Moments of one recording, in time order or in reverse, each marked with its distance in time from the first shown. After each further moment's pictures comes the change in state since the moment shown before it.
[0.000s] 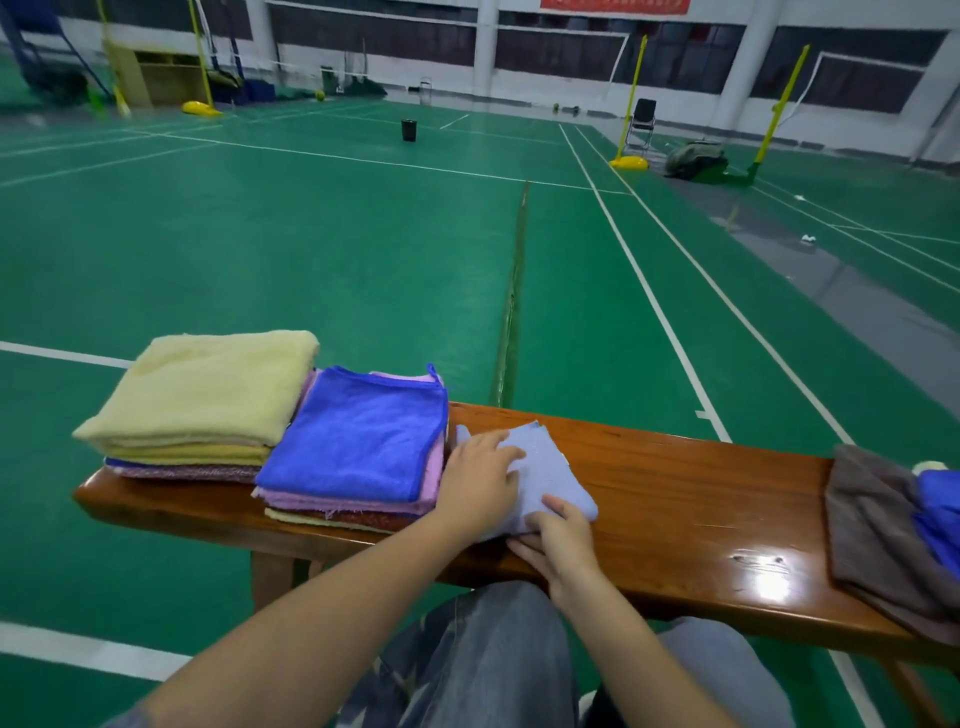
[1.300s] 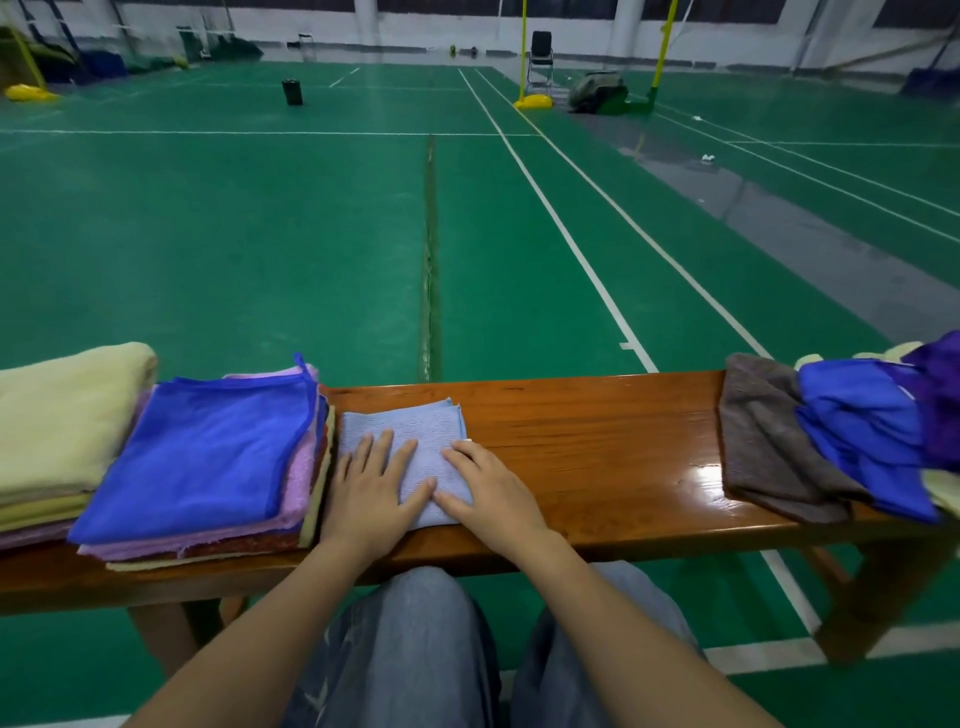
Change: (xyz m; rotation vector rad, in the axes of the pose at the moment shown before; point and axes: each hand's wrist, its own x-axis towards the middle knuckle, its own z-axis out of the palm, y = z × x) left_hand -0.005 -0.019 0.056 0.247 -0.147 -0.071; right_hand 0.060 -0.006 -0.063 -1.376 -0.176 -0.798
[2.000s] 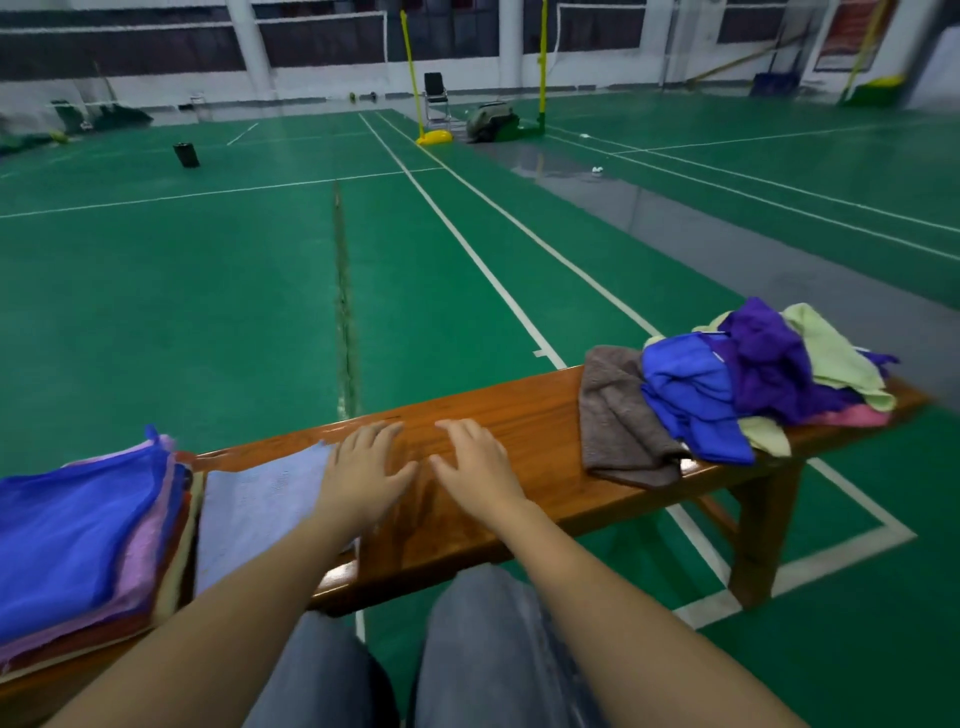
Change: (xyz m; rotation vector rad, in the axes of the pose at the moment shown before) left_hand 0.037 0.136 -0.031 -0.111 0.032 0.191; right_hand -0.045 0.069 -0.097 0.092 0.249 0.204
